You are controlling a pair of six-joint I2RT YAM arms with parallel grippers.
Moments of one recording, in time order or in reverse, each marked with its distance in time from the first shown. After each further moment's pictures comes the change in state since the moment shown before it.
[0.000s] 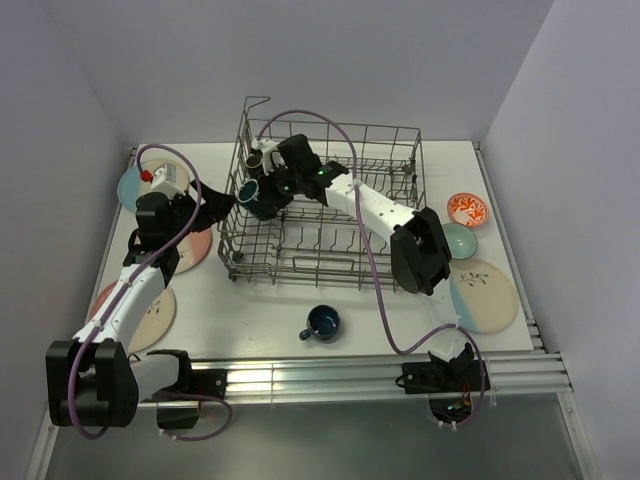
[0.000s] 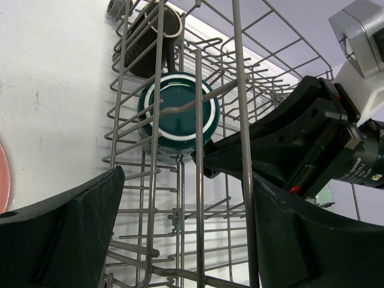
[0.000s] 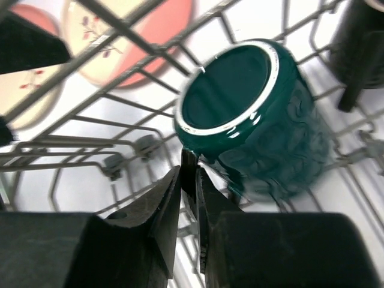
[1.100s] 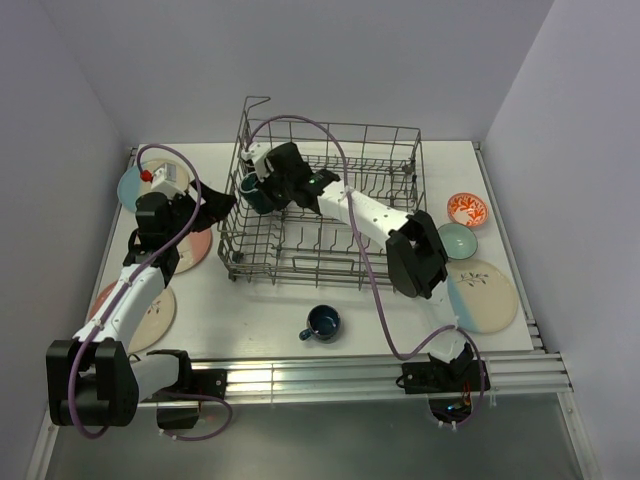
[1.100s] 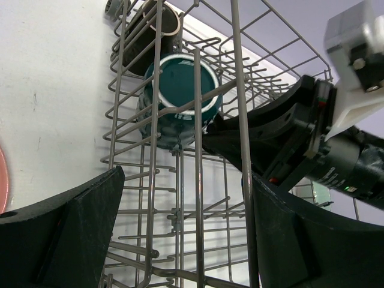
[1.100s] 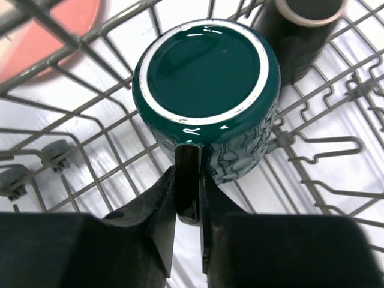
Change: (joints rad) left arm 0.002 0.004 -0.002 0.007 0.009 -0.001; right arm 0.047 -0.004 -0.019 0.027 0.317 -0.192
